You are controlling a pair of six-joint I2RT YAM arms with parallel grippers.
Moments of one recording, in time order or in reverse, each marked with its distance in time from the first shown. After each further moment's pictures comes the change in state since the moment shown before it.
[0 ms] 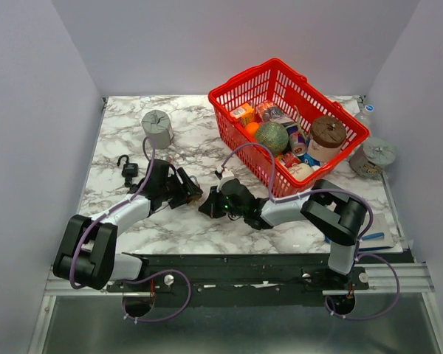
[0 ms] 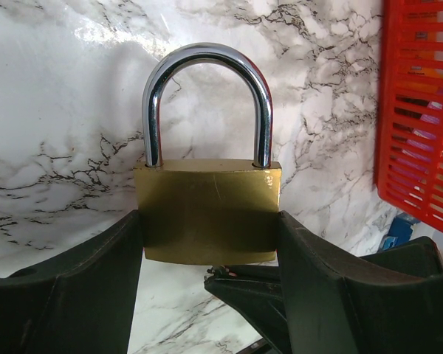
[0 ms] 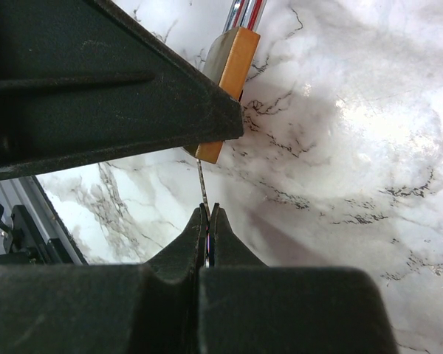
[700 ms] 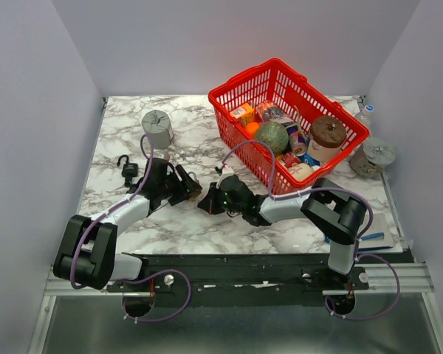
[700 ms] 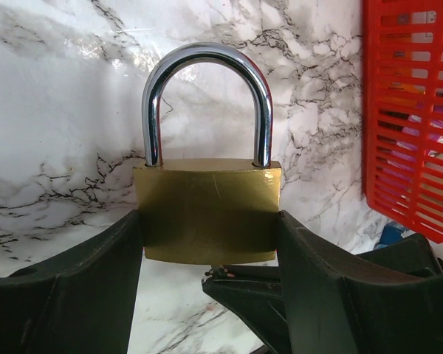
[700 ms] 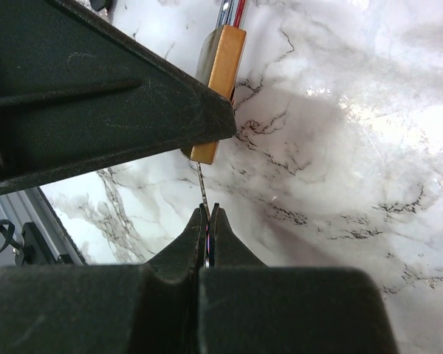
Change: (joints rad) left arm 0.007 0.000 0.000 0.043 0.000 -0.005; right arm -0.015 0.005 0.038 -0.033 0.010 0.032
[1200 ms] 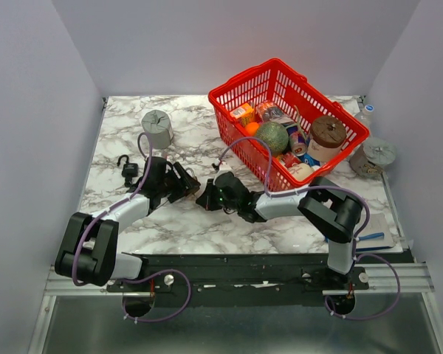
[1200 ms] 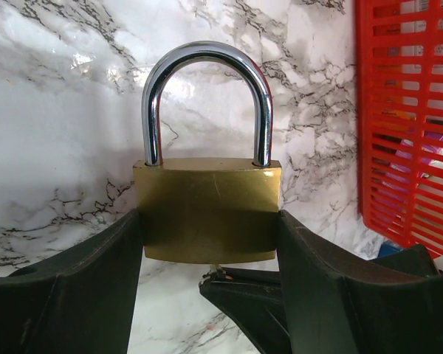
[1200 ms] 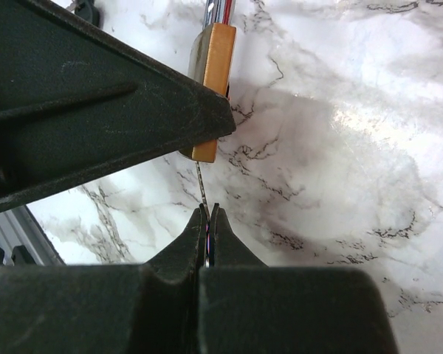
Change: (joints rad) left arm 0.014 0.020 -0.002 0.054 -0.023 -0.011; right arm 0.000 0.032 0.075 -0.061 0.049 0.000
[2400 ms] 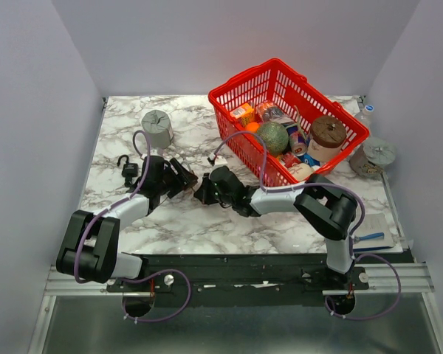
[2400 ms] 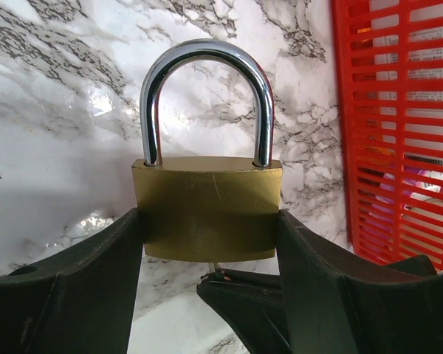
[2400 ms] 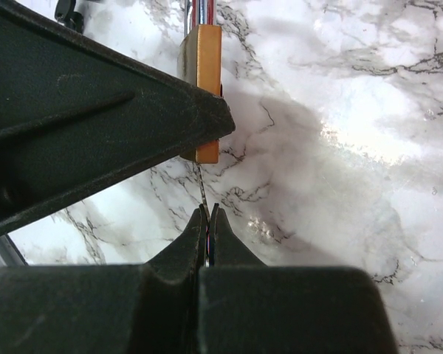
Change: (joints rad) left arm 0.015 0.019 -0.014 0.108 -0.042 -0.025; right arm -0.012 0.046 0.105 -0.064 0.046 -0.056
